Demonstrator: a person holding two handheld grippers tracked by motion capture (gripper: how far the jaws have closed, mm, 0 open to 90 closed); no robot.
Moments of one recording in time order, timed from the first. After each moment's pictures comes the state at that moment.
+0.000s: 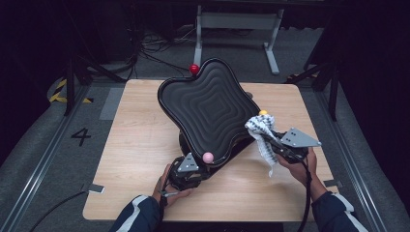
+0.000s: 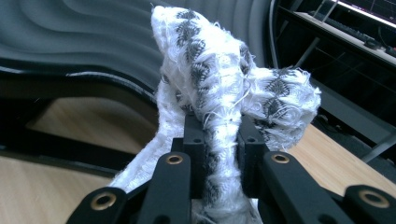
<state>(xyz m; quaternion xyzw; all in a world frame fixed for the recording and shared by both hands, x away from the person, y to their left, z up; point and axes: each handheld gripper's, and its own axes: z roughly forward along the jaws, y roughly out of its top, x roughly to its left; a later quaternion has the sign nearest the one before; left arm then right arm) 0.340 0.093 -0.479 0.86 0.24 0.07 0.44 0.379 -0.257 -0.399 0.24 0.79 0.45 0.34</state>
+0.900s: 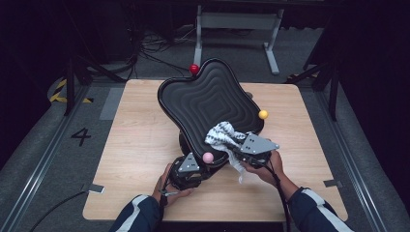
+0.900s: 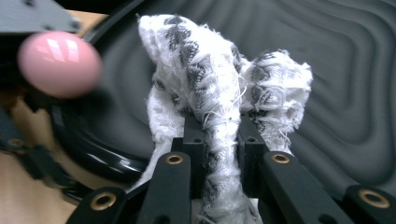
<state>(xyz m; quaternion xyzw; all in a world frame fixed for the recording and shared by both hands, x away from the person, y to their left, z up) 0.341 0.091 -0.479 0.87 0.23 0.08 0.43 0.367 -0.160 -0.401 0.14 0.82 0.47 0.29</state>
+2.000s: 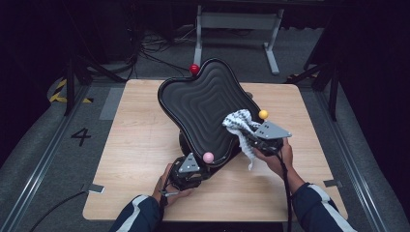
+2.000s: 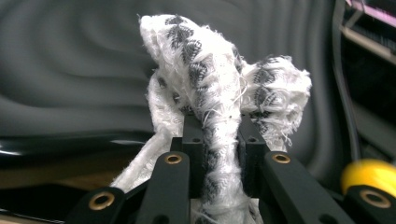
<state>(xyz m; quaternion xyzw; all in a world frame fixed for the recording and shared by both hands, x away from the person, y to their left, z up) 0.341 0.091 -0.479 0.87 0.23 0.08 0.43 0.405 -0.206 -0.403 0.25 0.79 0.45 0.32</state>
